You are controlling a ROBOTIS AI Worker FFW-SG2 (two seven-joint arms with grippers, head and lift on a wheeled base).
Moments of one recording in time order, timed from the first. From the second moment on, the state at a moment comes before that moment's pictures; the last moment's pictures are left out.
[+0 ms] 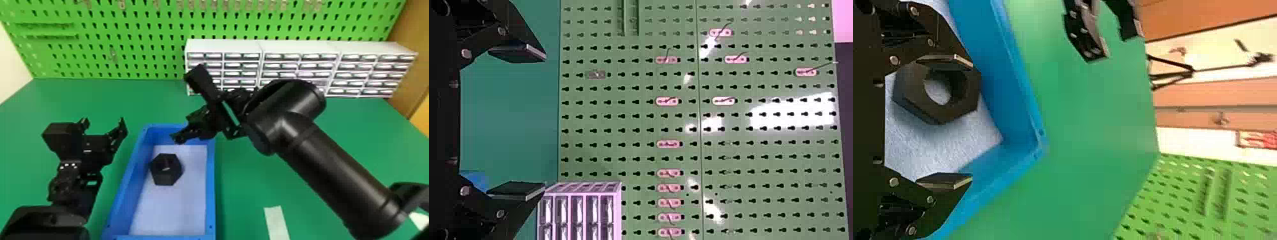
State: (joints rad) left arm 0.08 0.13 0.07 -1.73 0.11 0.00 0.02; right arm -0.74 -0.11 0.70 -1.42 -0.21 0.85 0.57
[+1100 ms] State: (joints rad) left arm 0.08 0.13 0.07 -1.73 0.12 0.00 0.02; right arm -0.49 -0.06 0.10 -1.56 -0.20 0.57 0.35
